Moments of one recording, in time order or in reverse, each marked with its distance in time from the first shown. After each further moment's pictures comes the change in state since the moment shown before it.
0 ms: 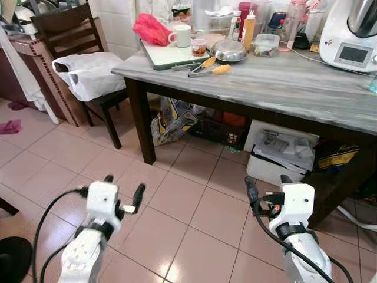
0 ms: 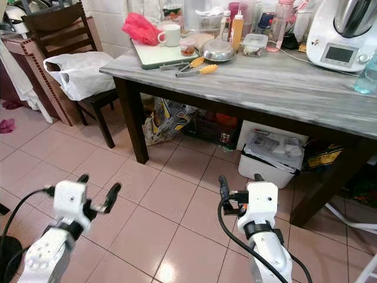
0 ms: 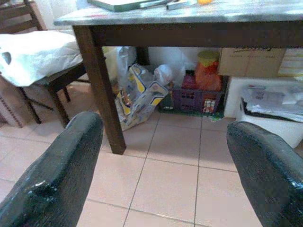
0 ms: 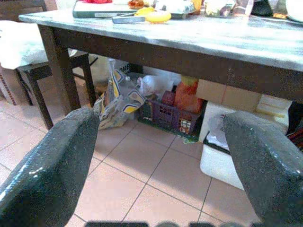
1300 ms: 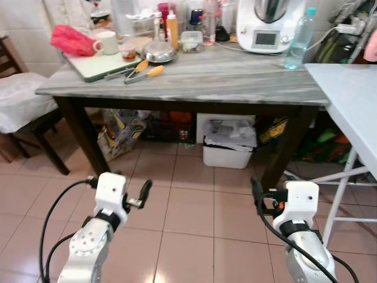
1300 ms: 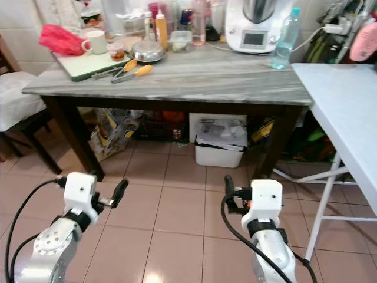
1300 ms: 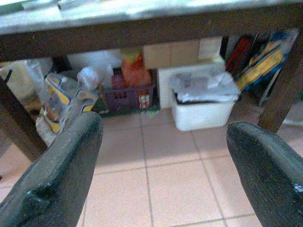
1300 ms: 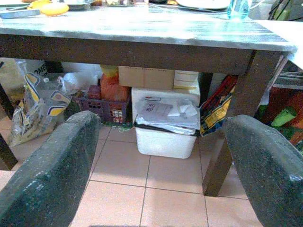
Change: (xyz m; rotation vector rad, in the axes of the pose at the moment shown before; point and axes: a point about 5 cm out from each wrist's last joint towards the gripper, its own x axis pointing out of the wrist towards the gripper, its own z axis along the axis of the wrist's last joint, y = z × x) left arm 0.014 0.001 -0.006 -0.008 0.093 -0.013; right arm 0.002 -0.005 0.002 -0.010 0.040 -0.048
